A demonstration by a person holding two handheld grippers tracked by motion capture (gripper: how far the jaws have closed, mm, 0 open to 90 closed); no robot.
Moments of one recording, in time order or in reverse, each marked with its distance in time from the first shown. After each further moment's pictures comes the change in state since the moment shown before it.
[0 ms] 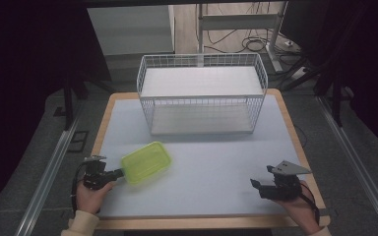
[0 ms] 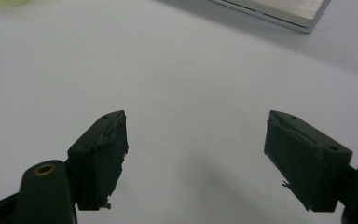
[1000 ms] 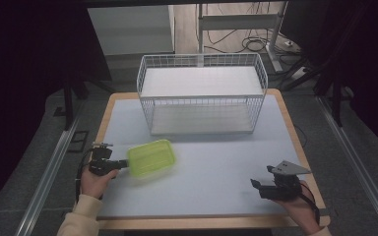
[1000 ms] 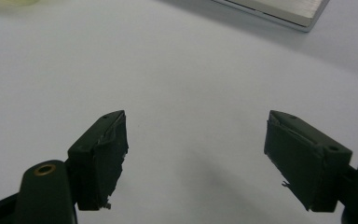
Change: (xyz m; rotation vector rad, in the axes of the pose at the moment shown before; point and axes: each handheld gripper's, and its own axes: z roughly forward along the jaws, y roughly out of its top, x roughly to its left) left arm -0.003 0.040 0.014 0.096 -0.013 0.021; right arm 0.000 0.000 0.000 0.003 -0.003 -0.002
